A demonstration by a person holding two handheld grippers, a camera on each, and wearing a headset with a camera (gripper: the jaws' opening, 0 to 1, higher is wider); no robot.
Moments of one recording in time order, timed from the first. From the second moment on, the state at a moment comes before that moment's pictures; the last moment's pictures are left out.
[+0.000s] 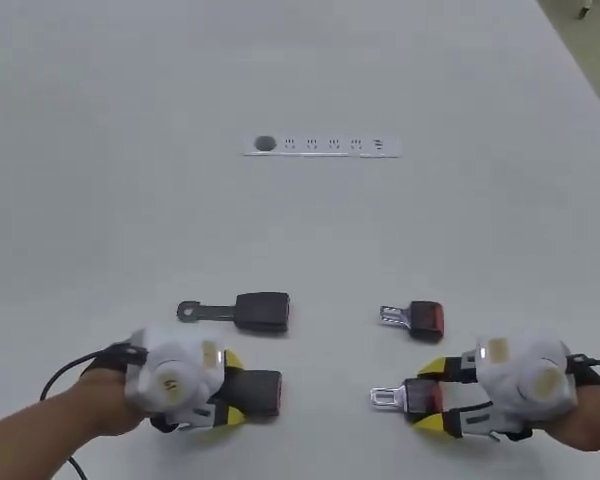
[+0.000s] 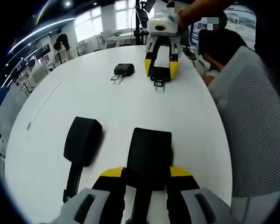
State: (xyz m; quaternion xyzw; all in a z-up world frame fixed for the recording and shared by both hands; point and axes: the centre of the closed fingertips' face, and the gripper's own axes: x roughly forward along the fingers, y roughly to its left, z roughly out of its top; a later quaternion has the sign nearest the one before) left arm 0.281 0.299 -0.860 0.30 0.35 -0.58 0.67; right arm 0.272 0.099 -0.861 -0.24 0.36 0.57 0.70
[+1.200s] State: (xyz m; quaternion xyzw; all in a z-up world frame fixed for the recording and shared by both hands) left arm 0.281 0.298 -0.861 0.31 0.36 -0.57 0.67; right arm 0.283 0.216 -0.860 -0.22 0.33 0.59 0.70
